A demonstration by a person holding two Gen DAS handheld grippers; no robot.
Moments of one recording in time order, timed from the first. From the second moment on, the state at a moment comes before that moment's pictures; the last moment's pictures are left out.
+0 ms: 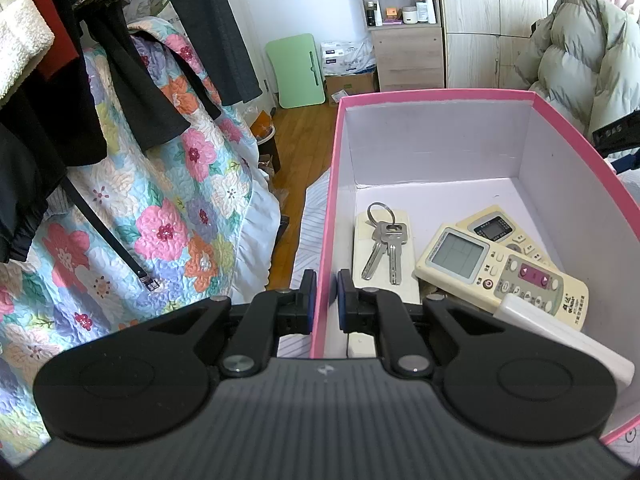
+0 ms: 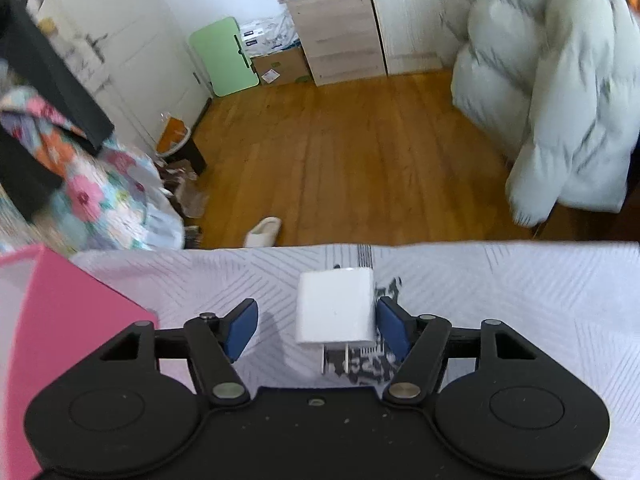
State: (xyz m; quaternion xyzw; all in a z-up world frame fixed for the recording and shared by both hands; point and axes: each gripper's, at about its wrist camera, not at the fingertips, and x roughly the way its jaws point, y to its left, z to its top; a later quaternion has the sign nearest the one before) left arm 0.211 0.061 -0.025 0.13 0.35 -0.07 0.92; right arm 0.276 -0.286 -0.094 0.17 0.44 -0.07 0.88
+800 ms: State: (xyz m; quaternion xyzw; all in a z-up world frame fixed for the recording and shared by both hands) left arm 0.211 0.062 -0.023 0.12 0.35 -0.07 0.93; right arm 0.202 -0.234 -0.018 0.03 0.37 -0.02 0.93
